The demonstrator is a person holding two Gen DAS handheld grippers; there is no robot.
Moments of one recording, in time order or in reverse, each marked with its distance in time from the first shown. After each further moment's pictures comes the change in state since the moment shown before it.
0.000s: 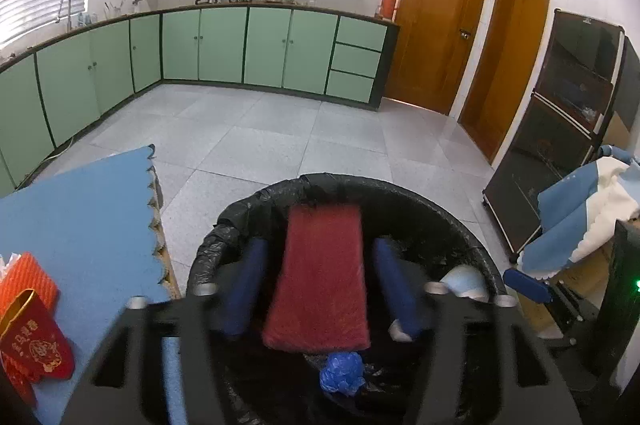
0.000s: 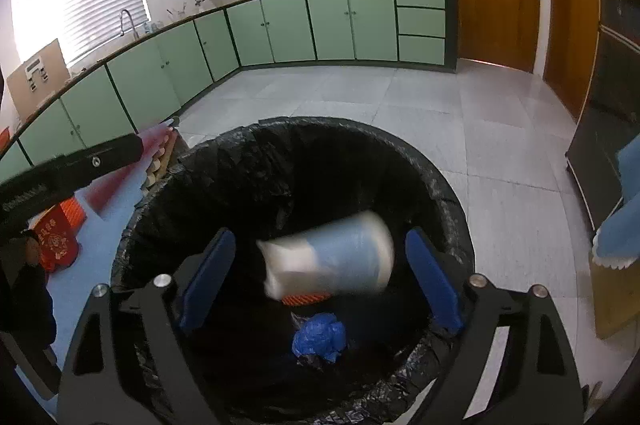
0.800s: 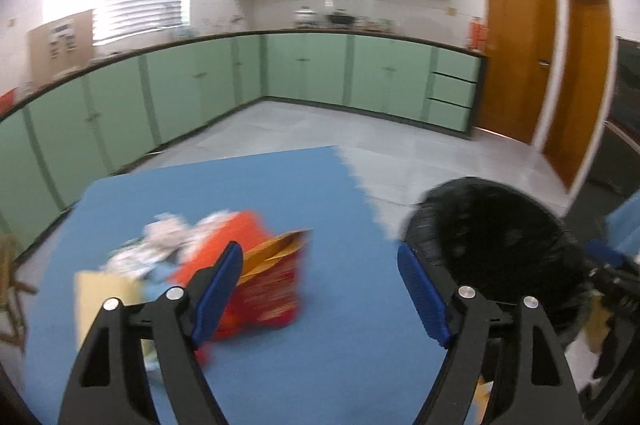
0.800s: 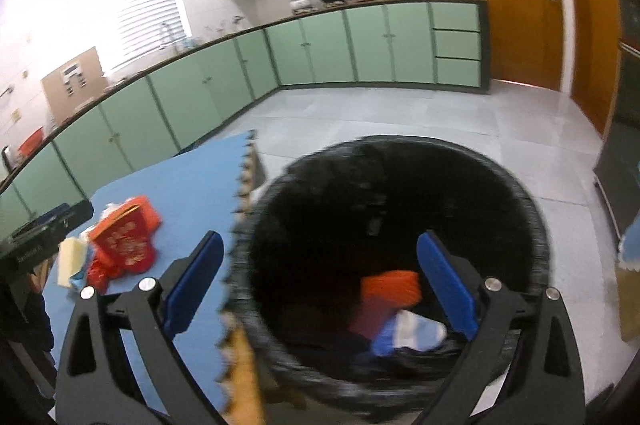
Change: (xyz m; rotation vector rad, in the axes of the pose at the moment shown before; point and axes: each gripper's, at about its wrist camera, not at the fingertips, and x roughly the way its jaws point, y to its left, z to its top) left arm -0.147 0.150 -0.061 -0.095 -0.102 0.360; right arm -0.047 0.115 -0.007 -0.043 -0.085 0.131
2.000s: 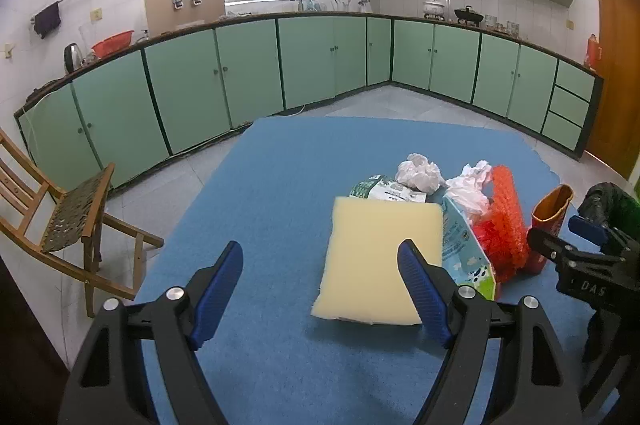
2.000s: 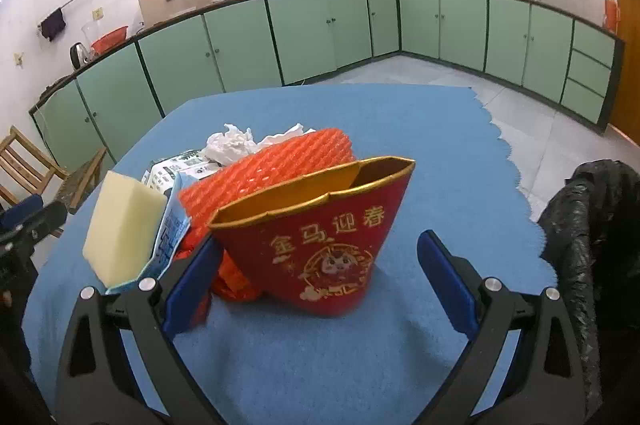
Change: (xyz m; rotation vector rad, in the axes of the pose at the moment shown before) left arm -0.022 0.186 -0.069 -0.177 0.059 0.350; right arm 0.134 0.231 -0.028 -0.290 0.153 0.287
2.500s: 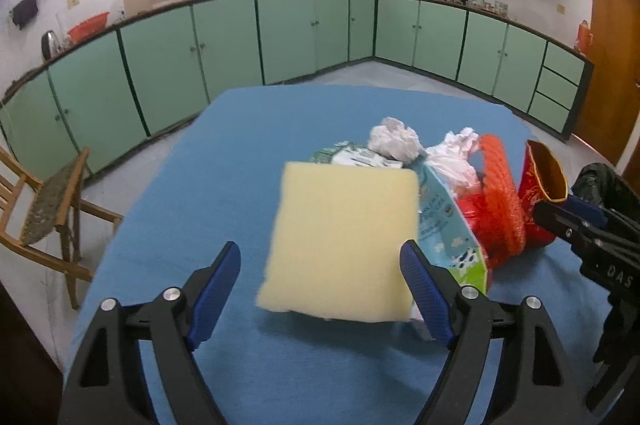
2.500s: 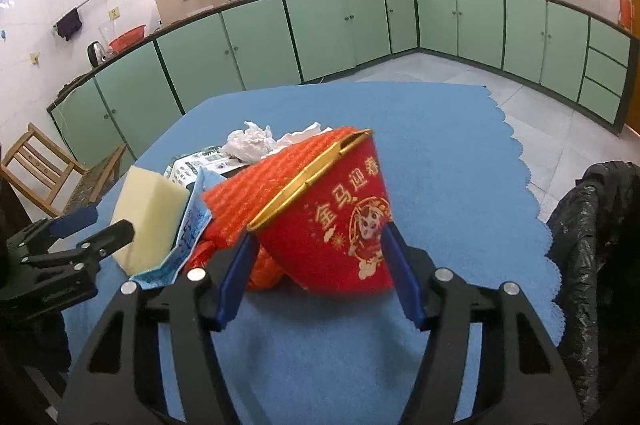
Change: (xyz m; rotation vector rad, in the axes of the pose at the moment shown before) left arm 0.032 -0.025 -0.008 0.009 0.093 -0.074; right arm -0.014 -0.001 -0.003 -0.018 0.013 0.065
